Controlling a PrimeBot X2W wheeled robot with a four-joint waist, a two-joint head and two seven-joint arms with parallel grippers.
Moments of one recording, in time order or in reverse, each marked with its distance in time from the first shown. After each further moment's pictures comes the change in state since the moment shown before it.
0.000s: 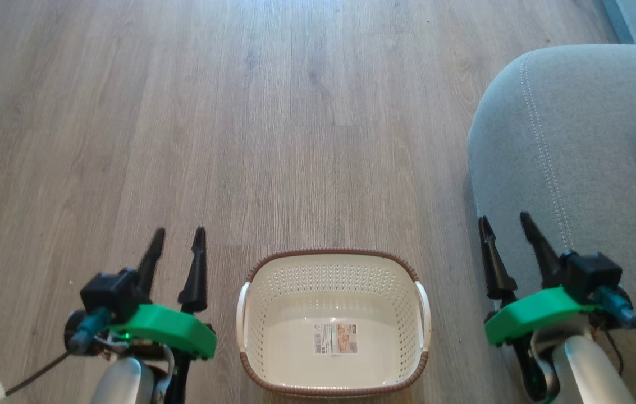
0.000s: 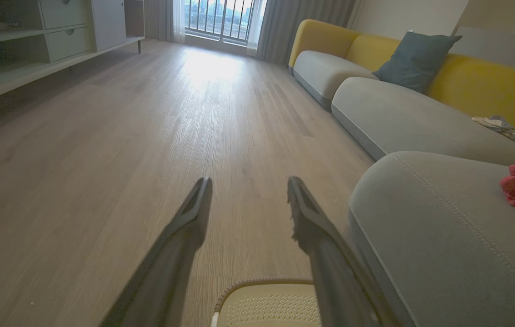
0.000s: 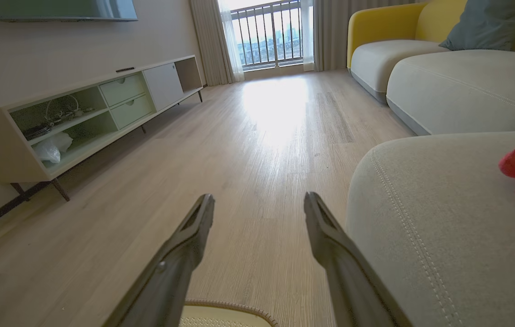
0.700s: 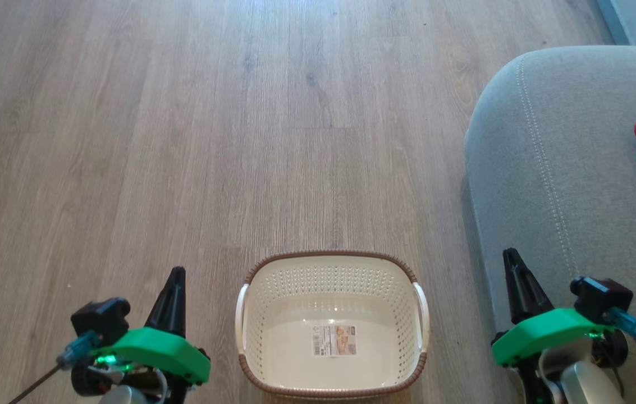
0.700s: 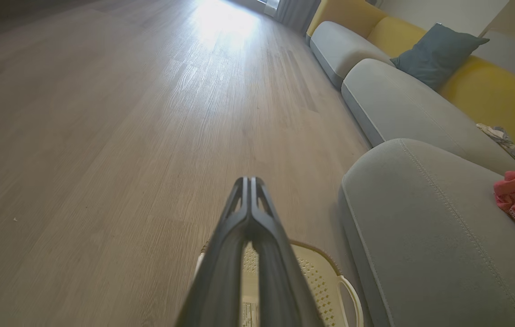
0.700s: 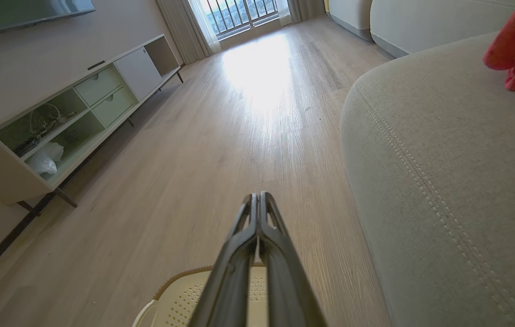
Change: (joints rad) left arm 0.055 0.000 0.015 0.076 -0.161 -0.016 0.049; right arm 0.053 0.000 -0.011 0.061 0.177 0.000 0.039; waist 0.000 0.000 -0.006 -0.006
